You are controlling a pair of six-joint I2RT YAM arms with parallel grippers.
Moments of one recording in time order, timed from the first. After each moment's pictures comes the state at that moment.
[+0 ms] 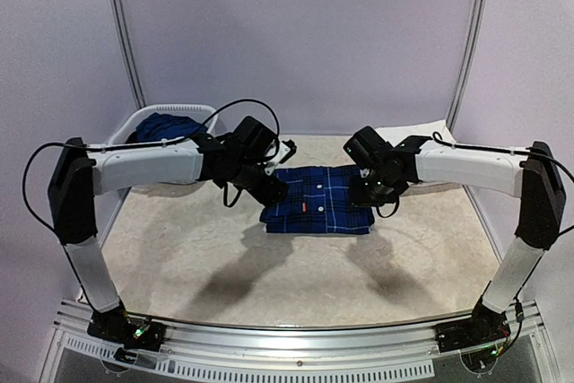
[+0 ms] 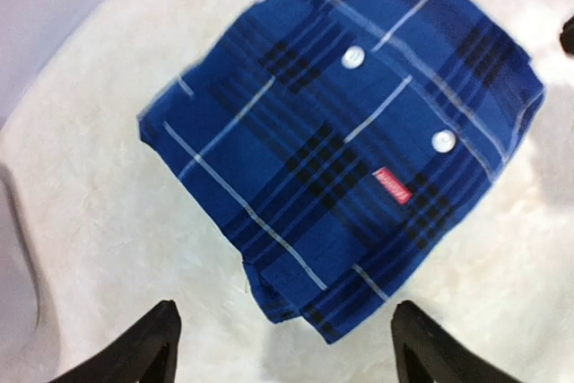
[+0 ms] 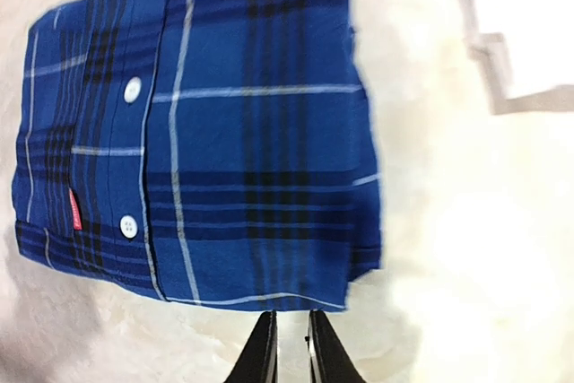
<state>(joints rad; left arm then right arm) -0.81 1.84 1.42 -0.49 -0.15 0.04 0.76 1.74 1.31 -0.69 0.28 0.68</state>
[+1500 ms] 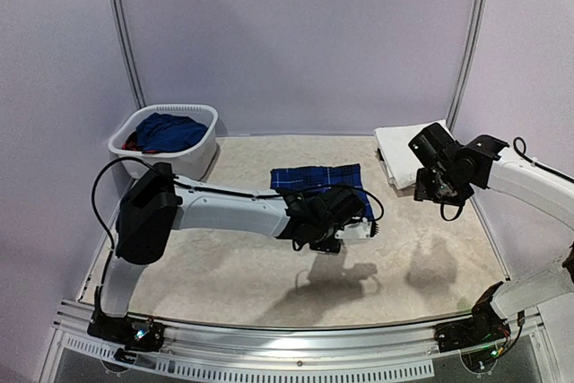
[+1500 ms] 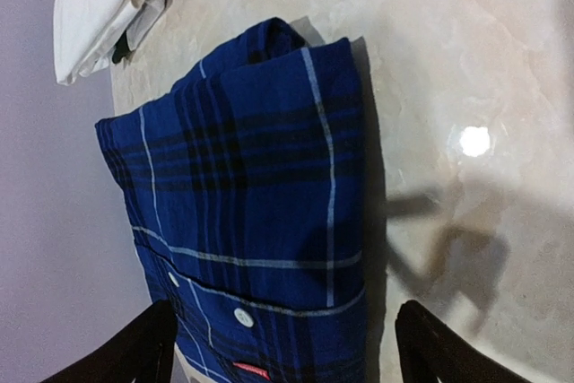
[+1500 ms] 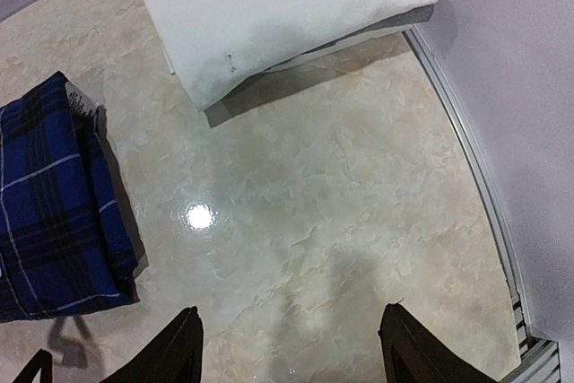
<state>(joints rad) -1.18 2.22 1.70 -0.38 -0.52 0.81 0.61 1.30 1.11 -0.96 0.59 0.80</state>
